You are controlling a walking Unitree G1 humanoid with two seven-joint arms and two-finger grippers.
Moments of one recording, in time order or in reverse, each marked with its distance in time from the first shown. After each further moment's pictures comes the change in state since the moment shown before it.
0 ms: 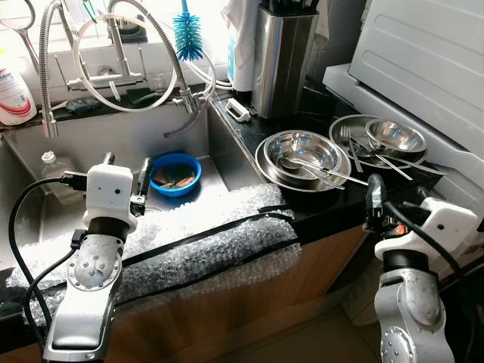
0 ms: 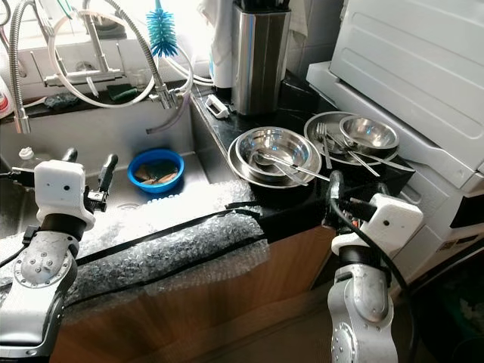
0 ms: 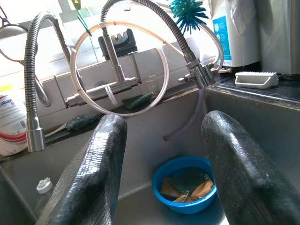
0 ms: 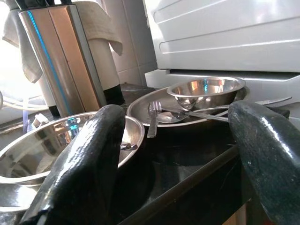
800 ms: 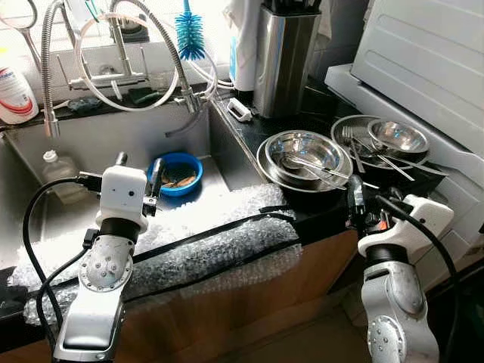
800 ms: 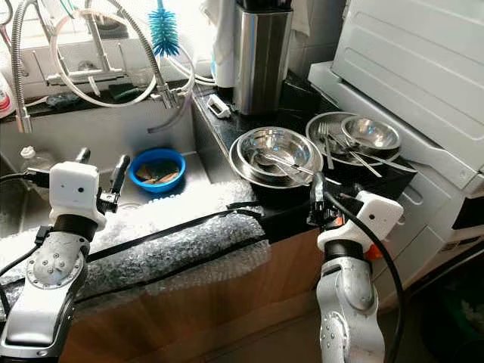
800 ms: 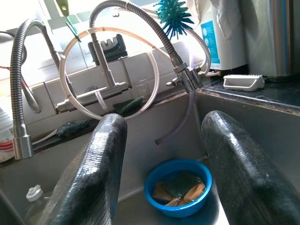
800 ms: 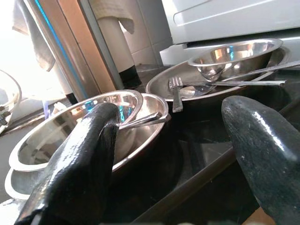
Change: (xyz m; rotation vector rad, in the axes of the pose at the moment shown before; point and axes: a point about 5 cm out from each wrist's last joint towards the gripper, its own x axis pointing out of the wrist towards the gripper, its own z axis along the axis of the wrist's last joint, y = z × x) left arm 0.000 -0.013 0.002 0.003 -0.020 -0.029; right arm 0.011 0.013 -0.018 0.108 0.072 0.071
